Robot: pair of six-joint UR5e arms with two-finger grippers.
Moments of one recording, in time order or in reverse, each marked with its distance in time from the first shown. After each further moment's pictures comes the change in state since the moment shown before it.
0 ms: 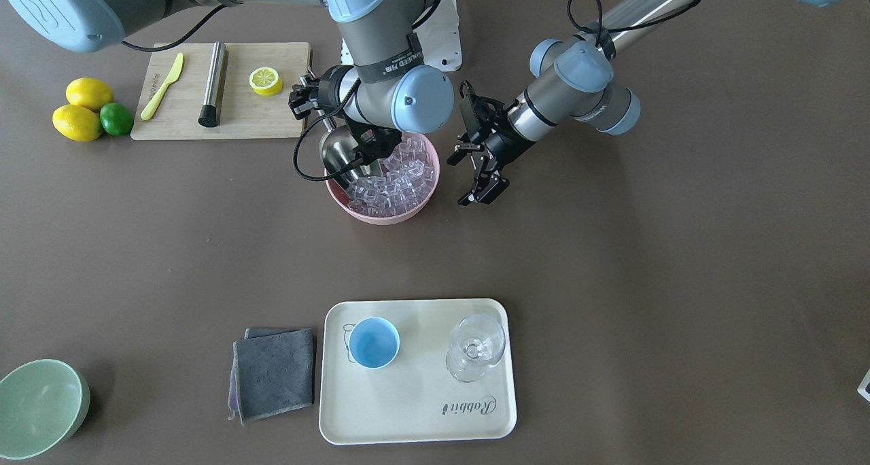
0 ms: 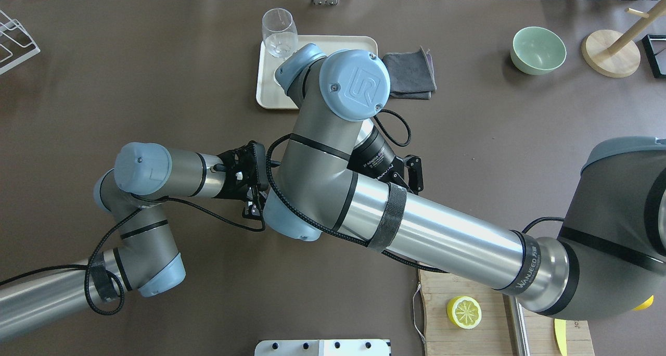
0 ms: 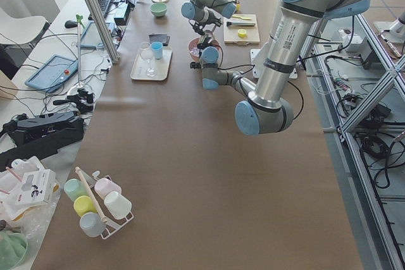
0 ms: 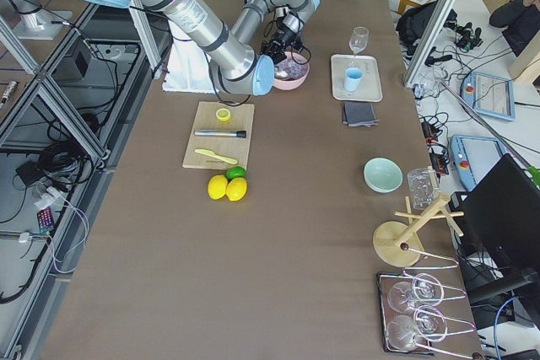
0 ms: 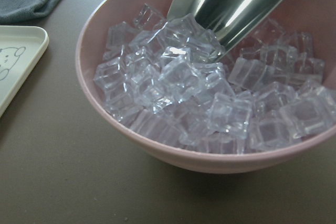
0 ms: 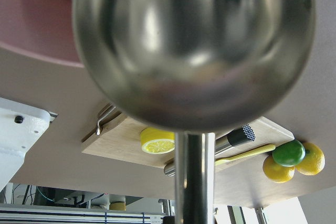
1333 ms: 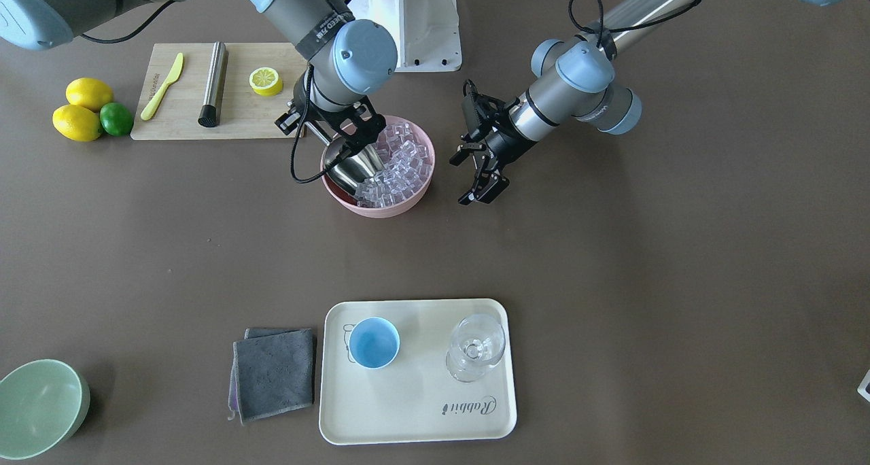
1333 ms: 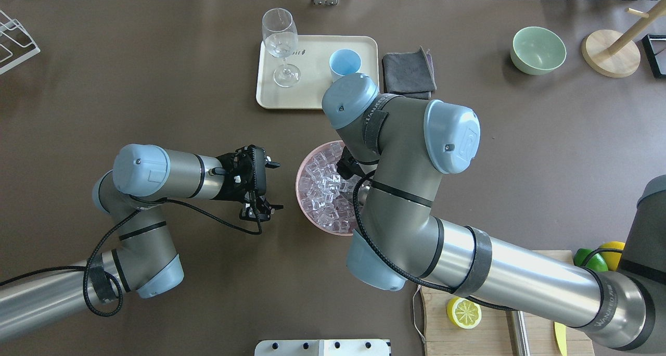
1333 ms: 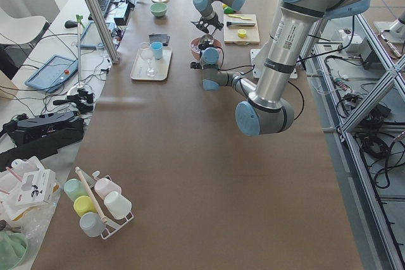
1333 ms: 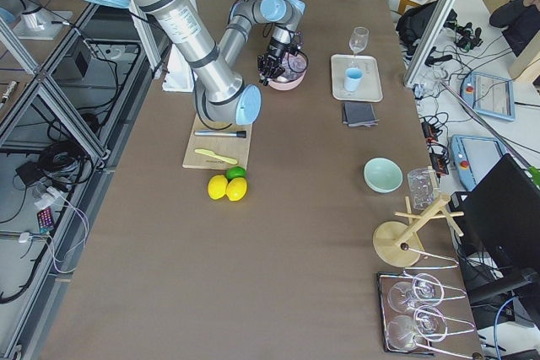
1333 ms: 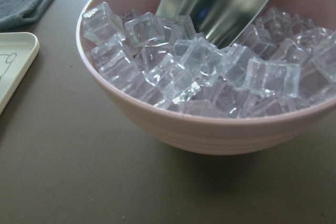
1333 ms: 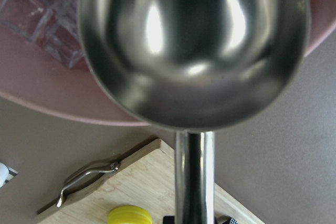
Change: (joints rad) left arm 0.002 0.007 0.000 -0.006 0.000 0.061; right arm -0.031 -0.255 0.302 0.349 -0.060 0.054
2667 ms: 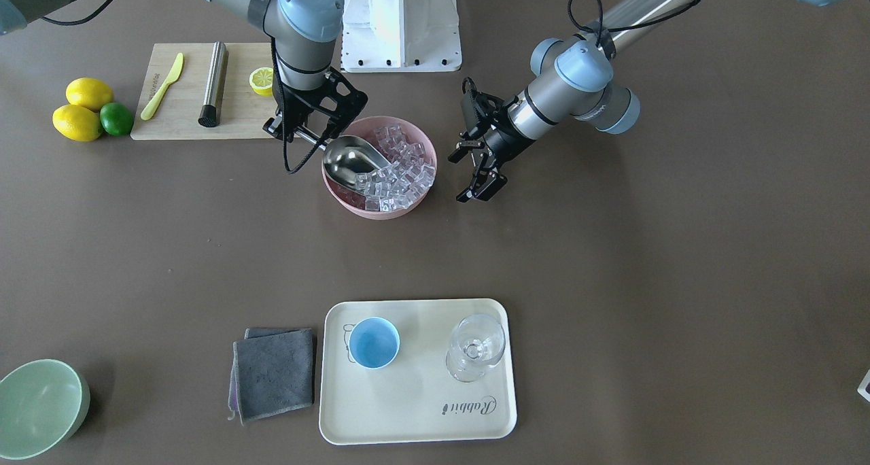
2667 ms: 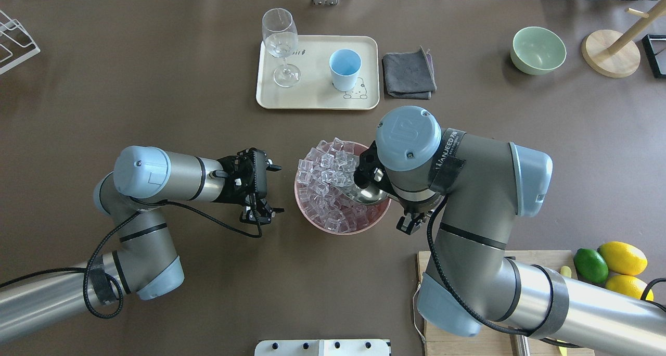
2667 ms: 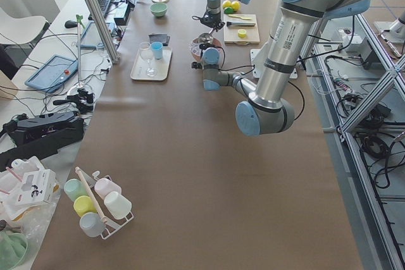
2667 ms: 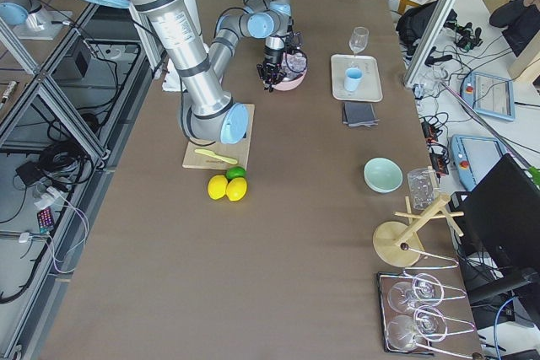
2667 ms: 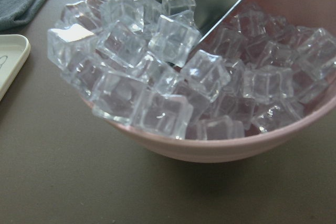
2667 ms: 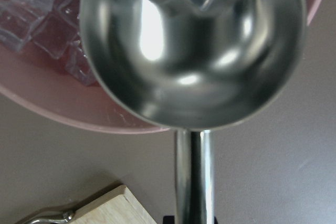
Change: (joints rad) left arm 0.006 0.001 0.000 -0.006 -0.008 0.002; right arm -0.039 -0.220 0.220 0.350 -0.165 0.050
